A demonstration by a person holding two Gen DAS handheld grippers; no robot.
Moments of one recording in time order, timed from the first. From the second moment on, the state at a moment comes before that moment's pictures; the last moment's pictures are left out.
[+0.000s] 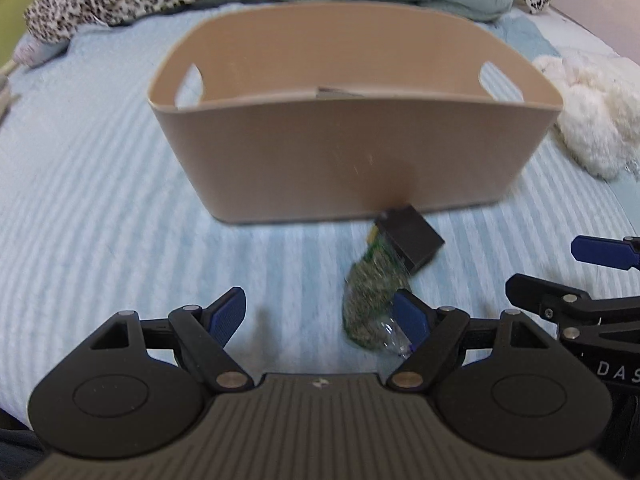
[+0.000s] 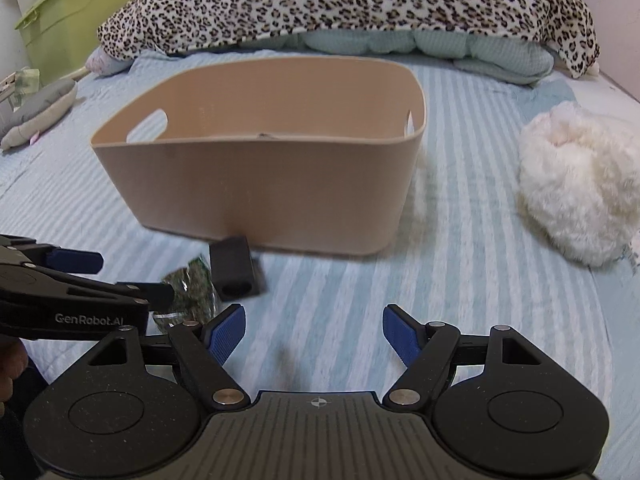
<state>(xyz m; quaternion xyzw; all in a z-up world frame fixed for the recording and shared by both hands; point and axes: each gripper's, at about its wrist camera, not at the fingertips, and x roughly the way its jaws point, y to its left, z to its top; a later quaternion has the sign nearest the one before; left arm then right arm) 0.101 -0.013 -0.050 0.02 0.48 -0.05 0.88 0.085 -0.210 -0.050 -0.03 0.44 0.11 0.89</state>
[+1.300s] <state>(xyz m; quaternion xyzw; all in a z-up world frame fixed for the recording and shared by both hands) 0.121 0.033 -0.074 -0.02 0.49 -0.04 0.87 0.125 -0.164 -0.096 -0.05 0.47 0.16 0.87</state>
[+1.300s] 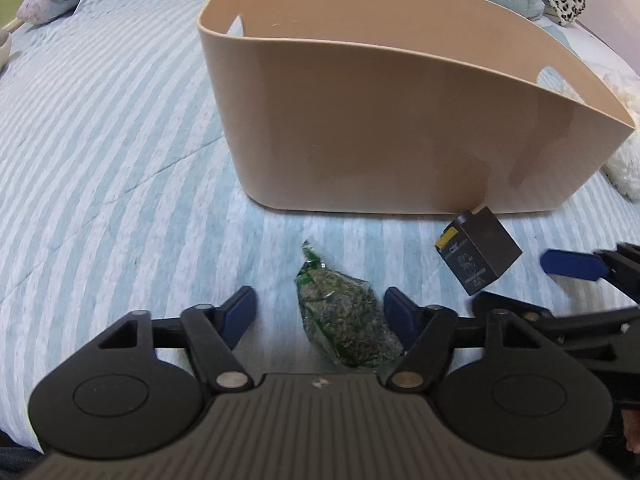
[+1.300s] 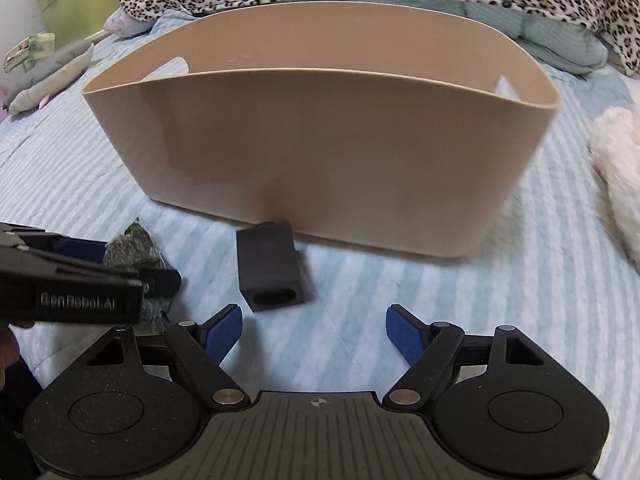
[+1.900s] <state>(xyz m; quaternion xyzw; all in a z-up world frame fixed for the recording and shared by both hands) 0.121 0.051 -0.063 -0.06 0.49 -0.04 0.87 0.125 -0.145 -0.096 -0.06 0.44 0.20 0.87</state>
